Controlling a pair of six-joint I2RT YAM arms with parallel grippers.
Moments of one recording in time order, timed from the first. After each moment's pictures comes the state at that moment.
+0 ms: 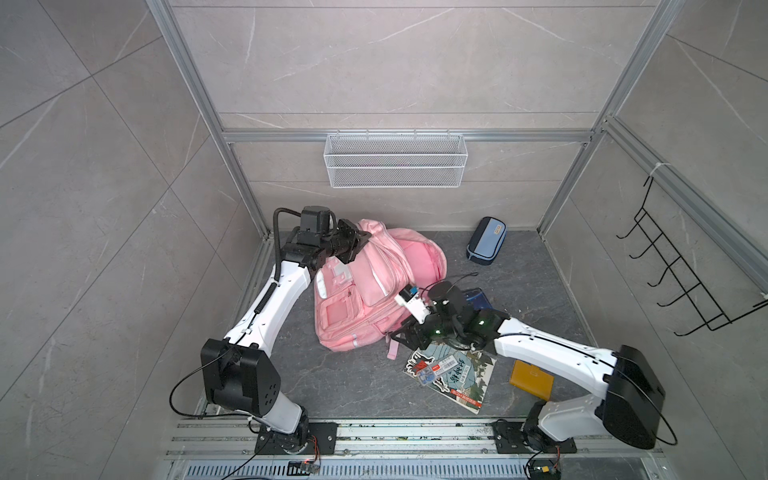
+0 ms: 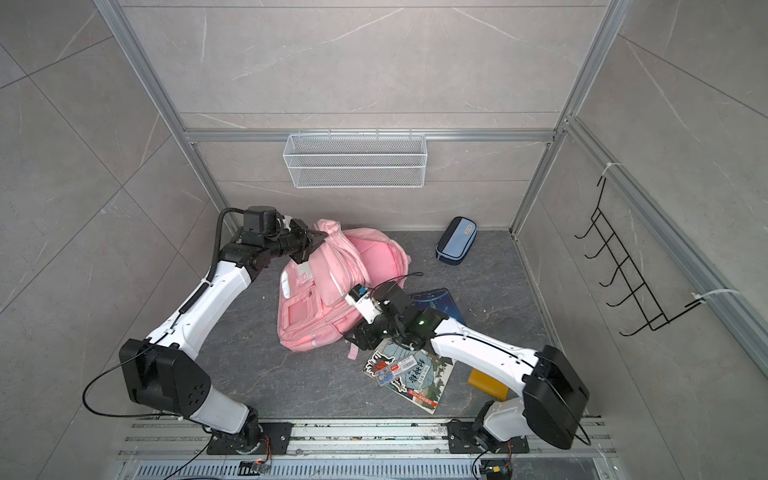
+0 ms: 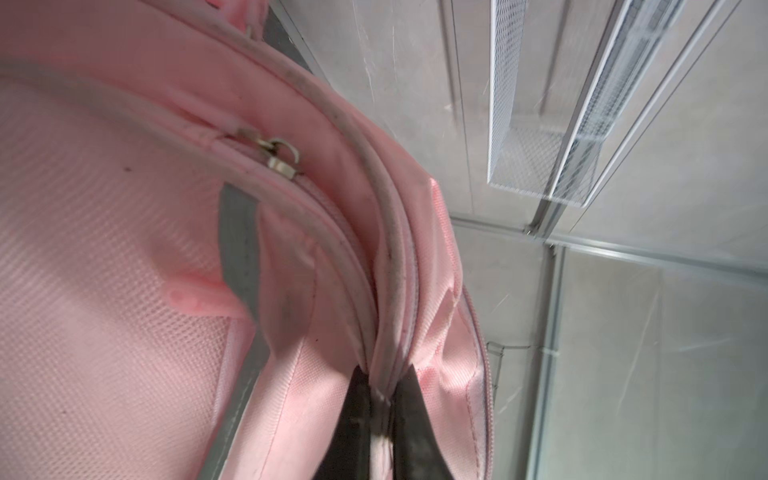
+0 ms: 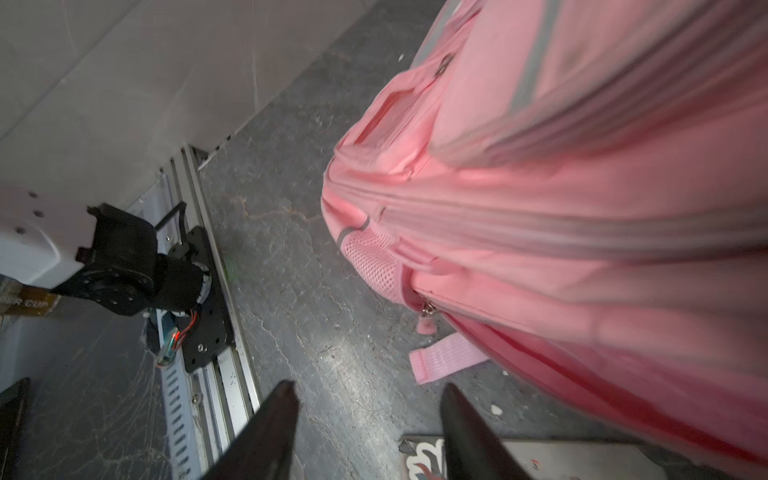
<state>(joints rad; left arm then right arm) -0.26 1.56 1.49 -0.45 0.54 -1.17 0.81 1.36 1.00 -0.28 -0.37 0.19</state>
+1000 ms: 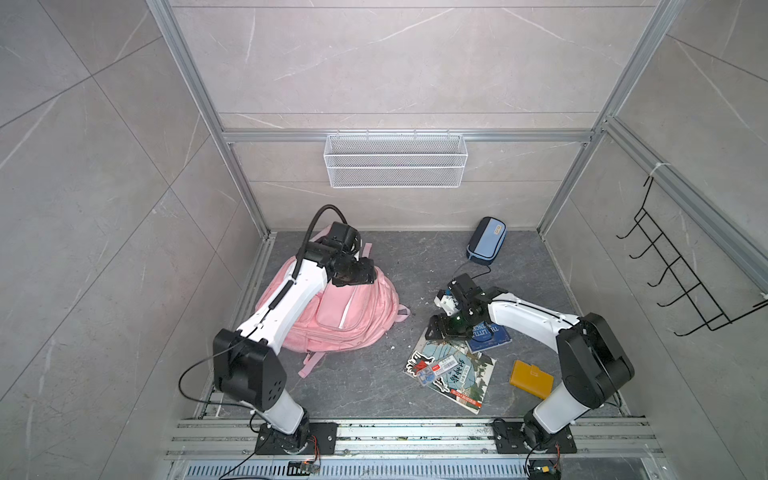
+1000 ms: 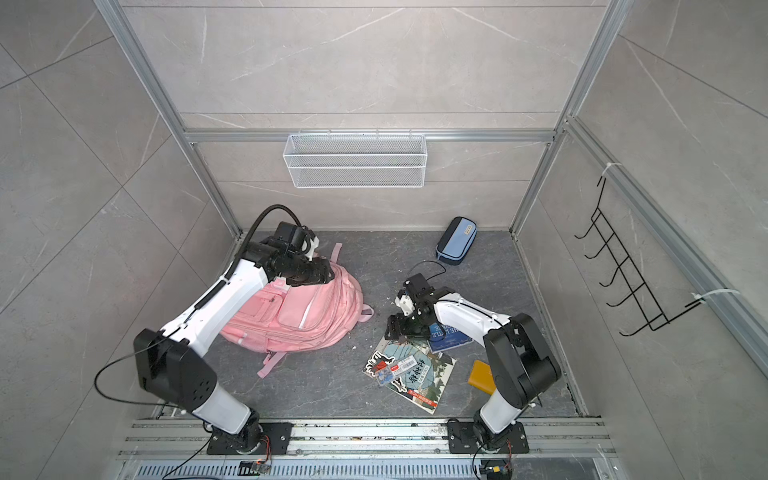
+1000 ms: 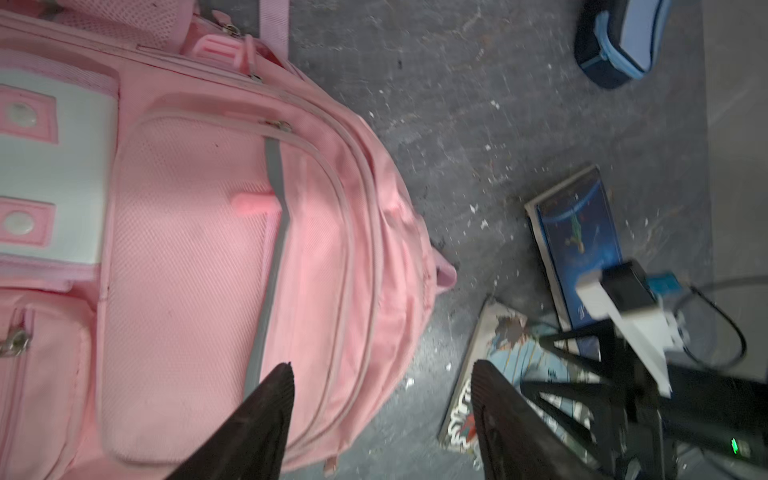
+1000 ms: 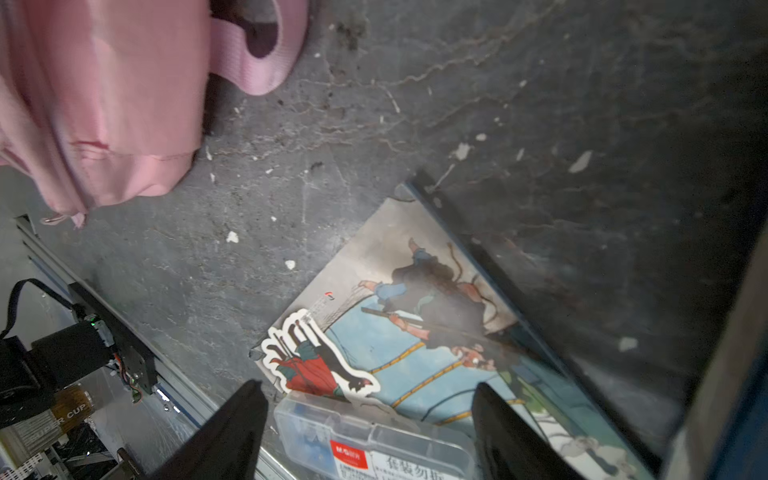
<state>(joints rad) -0.46 1.53 1.50 -0.96 0.15 -0.34 0.50 1.66 1.02 -0.67 -0.43 0.35</state>
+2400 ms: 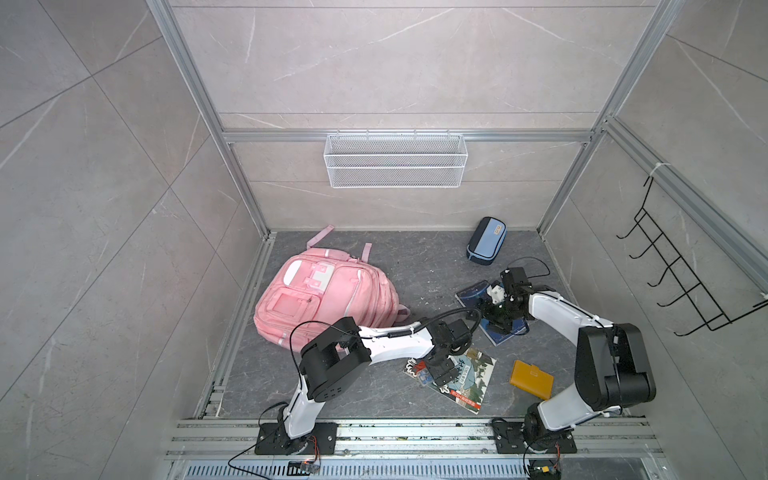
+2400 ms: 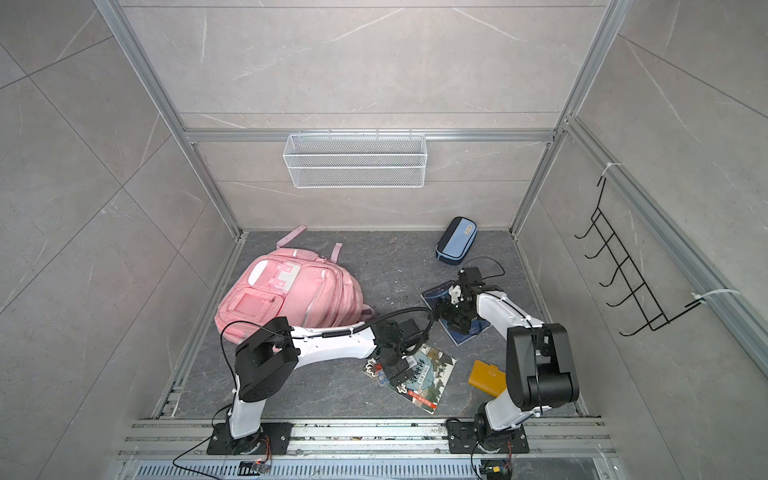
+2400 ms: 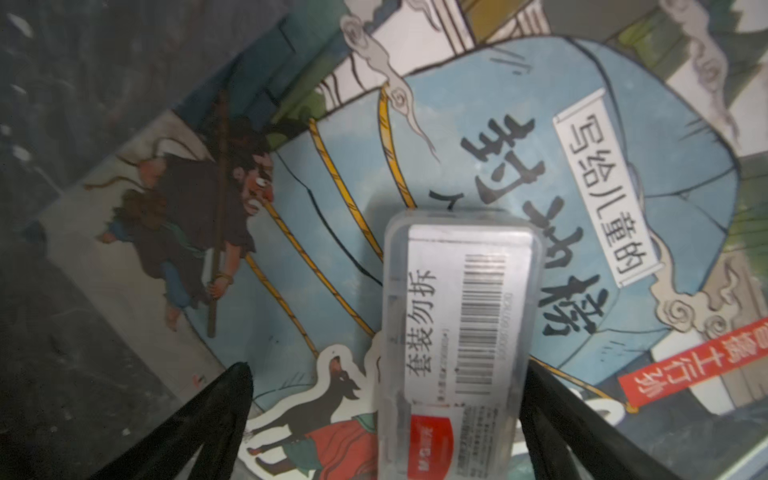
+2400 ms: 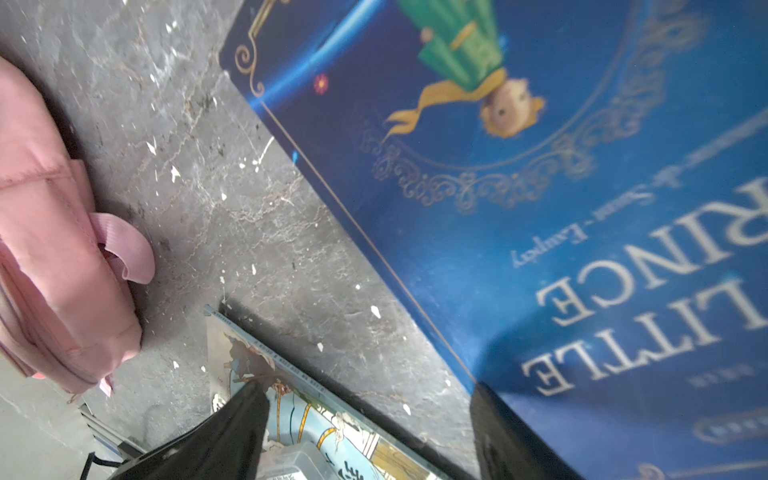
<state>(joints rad) -1.17 2.02 1.43 -0.75 -0.10 -0.04 0.07 1.57 0.94 -0.66 -0.40 0.39</state>
